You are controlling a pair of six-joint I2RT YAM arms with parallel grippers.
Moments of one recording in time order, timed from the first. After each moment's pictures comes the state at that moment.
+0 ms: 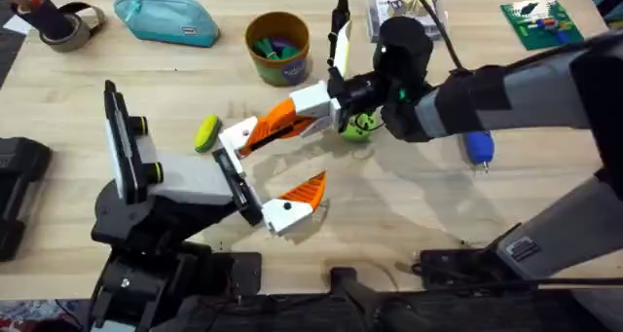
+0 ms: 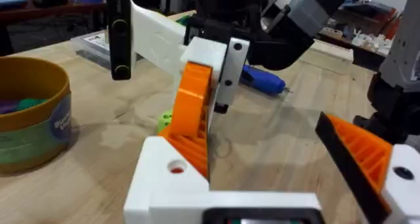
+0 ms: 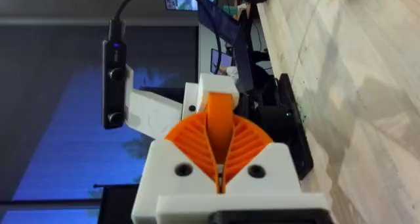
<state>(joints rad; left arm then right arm) -0.19 0.00 0.00 -0.07 0.86 -0.13 0.53 1.85 0.76 0.98 -1.34 1.41</state>
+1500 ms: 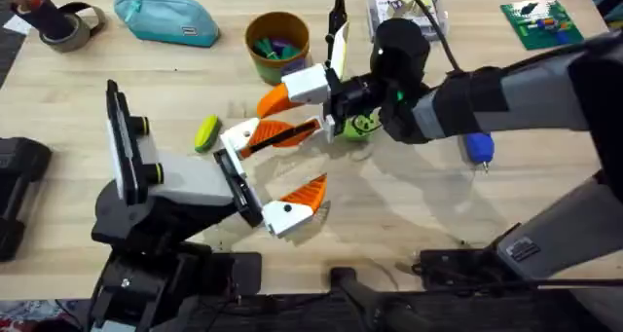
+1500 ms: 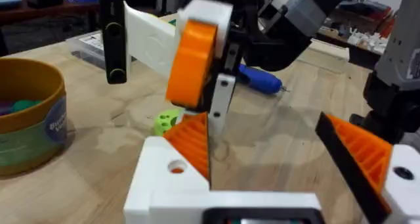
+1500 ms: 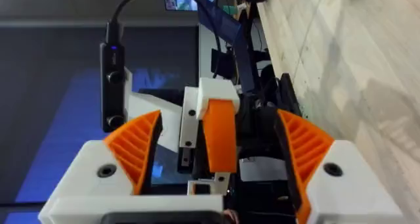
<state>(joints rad) -0.19 0.00 0.00 -0.07 0.88 -0.12 0.55 1.85 0.76 0.98 -1.33 1.43</state>
